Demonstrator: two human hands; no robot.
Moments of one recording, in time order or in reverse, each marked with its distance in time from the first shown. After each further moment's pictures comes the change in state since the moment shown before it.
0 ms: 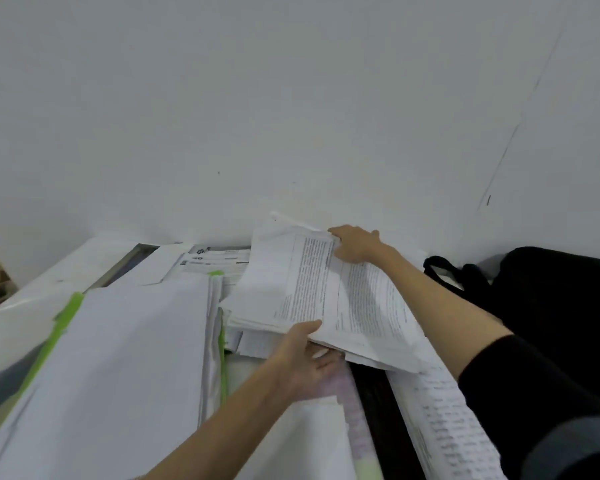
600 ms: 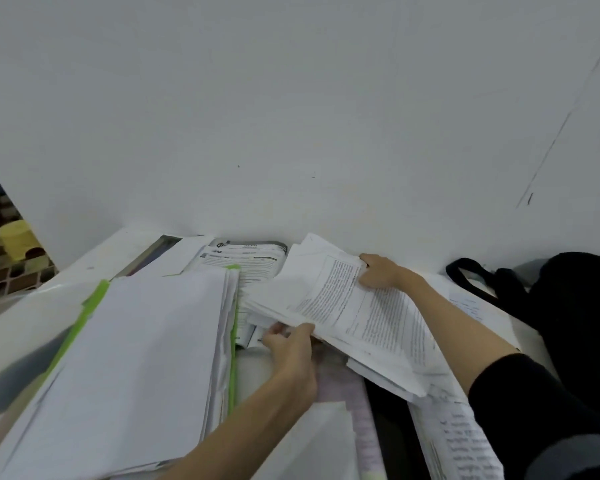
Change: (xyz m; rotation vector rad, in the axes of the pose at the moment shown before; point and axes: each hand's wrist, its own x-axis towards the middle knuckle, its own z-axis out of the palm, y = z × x) left_hand 0.016 -0.008 -0.005 -0.183 0.359 0.415; right_hand 0.019 0.040 0.054 0.323 -0.168 -0.001
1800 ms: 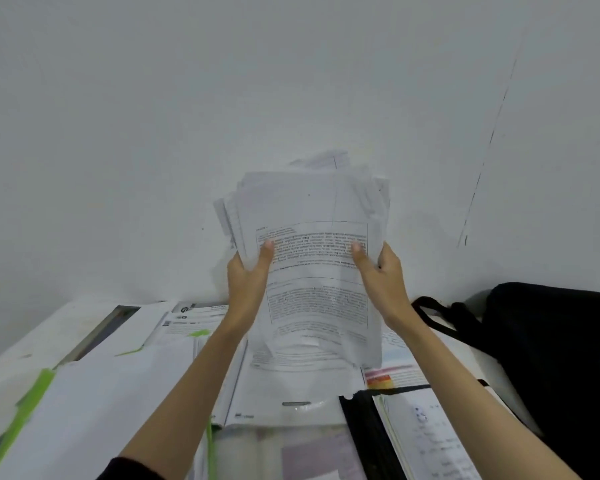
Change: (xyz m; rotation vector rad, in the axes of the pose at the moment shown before) left_hand 0.042 0.129 0.073 0.379 -0.411 0.858; right_hand -0.091 -0.055 -0.039 0.842 0.854 -0.391
